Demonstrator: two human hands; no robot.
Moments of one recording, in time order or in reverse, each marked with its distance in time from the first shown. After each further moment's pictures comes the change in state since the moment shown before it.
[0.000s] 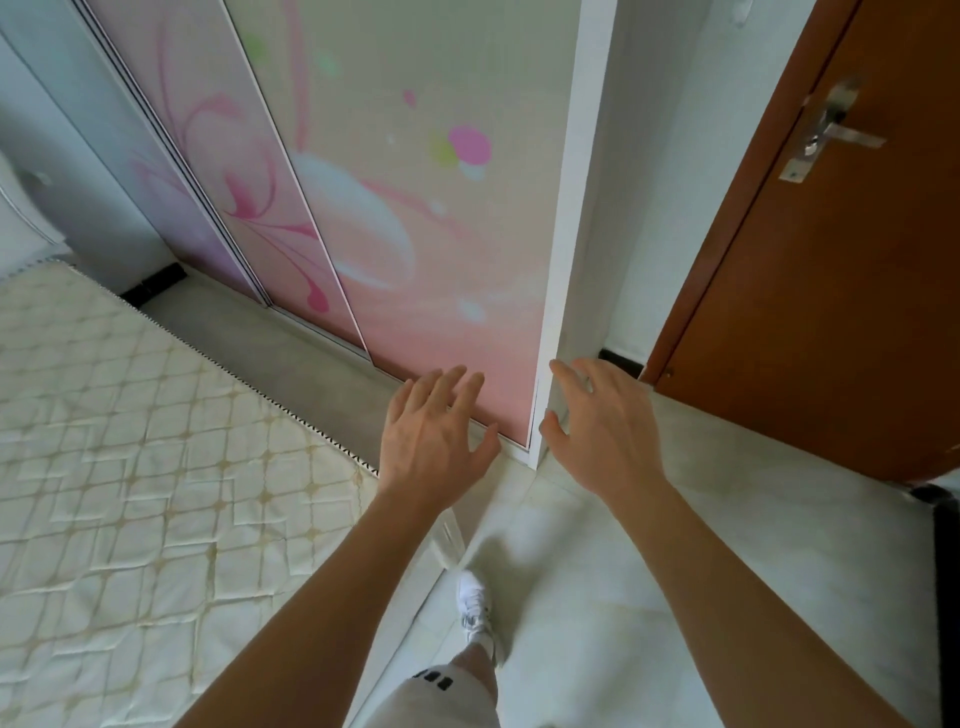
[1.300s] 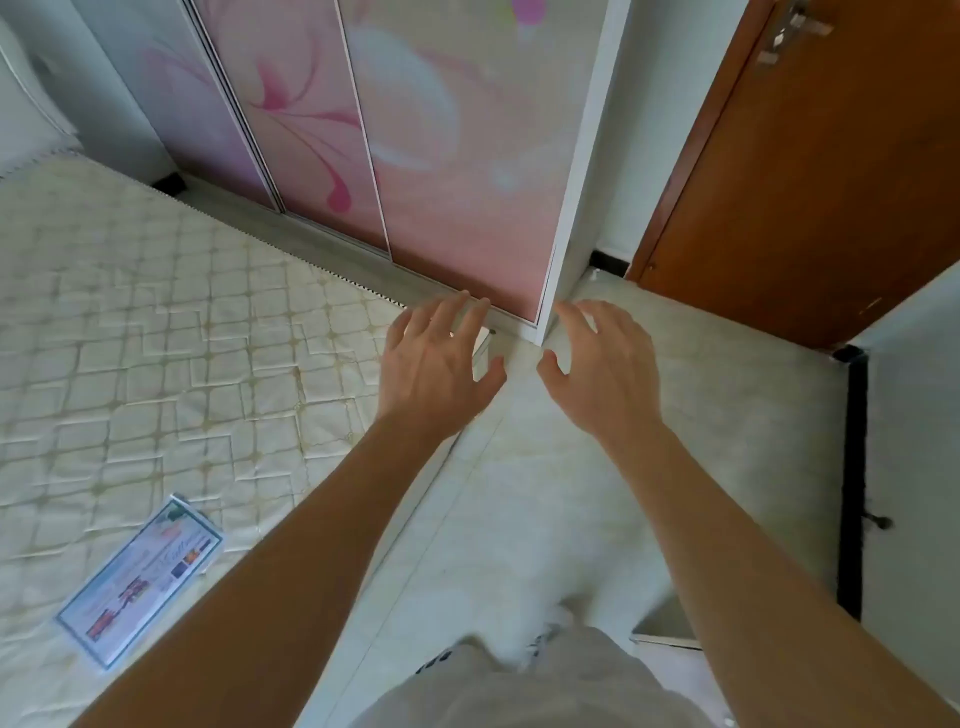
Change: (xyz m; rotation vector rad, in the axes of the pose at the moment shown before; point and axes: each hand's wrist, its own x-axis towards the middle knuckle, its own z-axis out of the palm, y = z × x) left_hand -0.362 -0.064 -0.184 -0.026 0.037 0.075; right_hand -0.340 -0.247 -0.091 -0.053 0.078 0.074
